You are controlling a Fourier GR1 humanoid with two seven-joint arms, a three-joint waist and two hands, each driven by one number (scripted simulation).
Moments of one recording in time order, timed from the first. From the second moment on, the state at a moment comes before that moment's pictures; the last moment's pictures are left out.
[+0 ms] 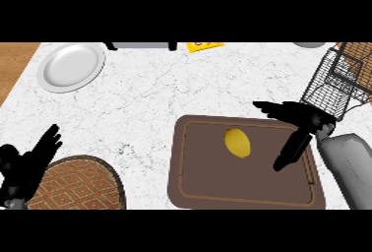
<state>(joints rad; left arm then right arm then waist) 0.05 0.35 0.12 -1.36 0.10 -0.06 0.14 -0.45 -0.40 0.14 -1.24 -0.02 0.70 0.51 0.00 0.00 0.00</state>
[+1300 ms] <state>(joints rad) 0.04 0.30 0.21 -1.38 0.02 -0.13 0.14 -0.45 -0.20 0.08 -1.07 0.26 0.64 0.30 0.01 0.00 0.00</state>
